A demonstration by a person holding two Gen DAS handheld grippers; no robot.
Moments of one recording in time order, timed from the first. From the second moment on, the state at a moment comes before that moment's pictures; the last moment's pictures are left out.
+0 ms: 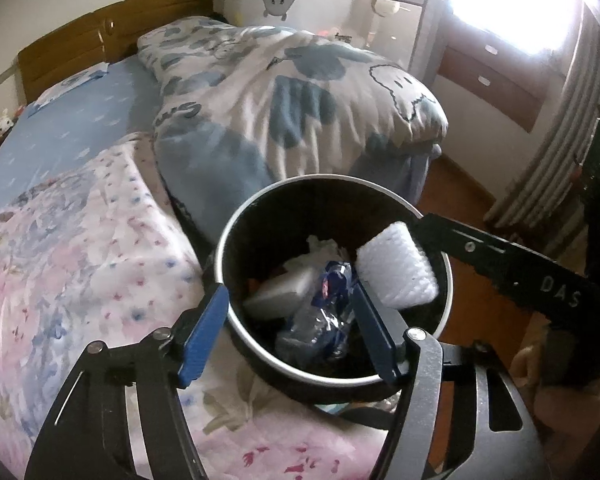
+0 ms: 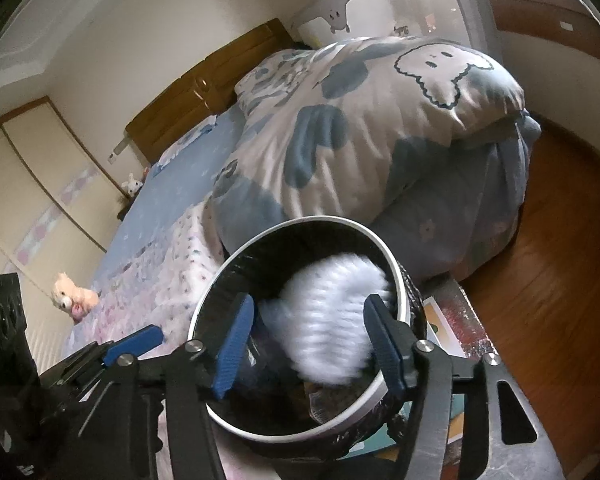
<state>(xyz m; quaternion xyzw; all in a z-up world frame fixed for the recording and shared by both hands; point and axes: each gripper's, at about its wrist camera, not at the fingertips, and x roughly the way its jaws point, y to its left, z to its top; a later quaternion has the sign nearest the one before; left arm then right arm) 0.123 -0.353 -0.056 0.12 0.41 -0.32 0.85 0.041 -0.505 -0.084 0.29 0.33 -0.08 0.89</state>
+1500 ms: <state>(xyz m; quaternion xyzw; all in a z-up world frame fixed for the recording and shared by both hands) 0.029 -0.125 -0.009 0.02 0.23 -0.14 0.96 -0.019 -0.349 -0.028 0.14 0.23 -0.04 0.96</state>
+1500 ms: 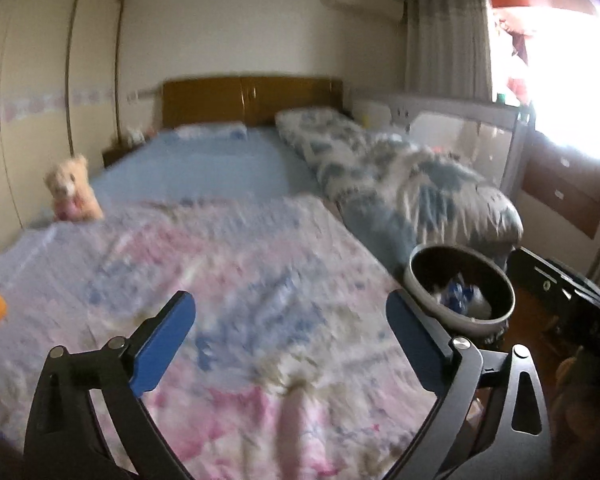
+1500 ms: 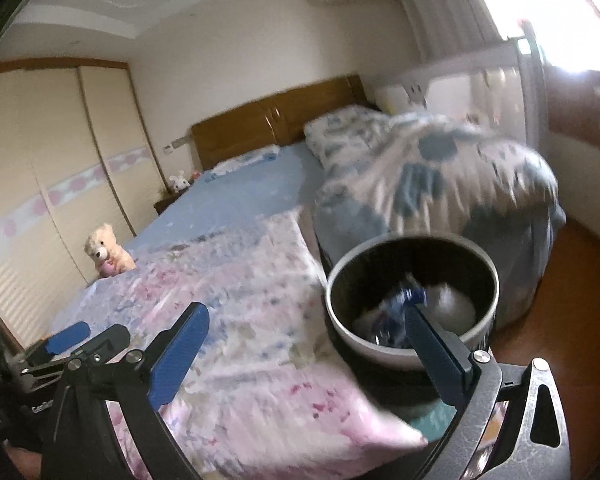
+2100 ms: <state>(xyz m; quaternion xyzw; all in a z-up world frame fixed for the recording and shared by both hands) 0.031 -0.101 -0.011 0.04 0.19 -0.06 0.98 -0.009 -0.309 -0.010 0.05 0.15 -0.05 0.99</state>
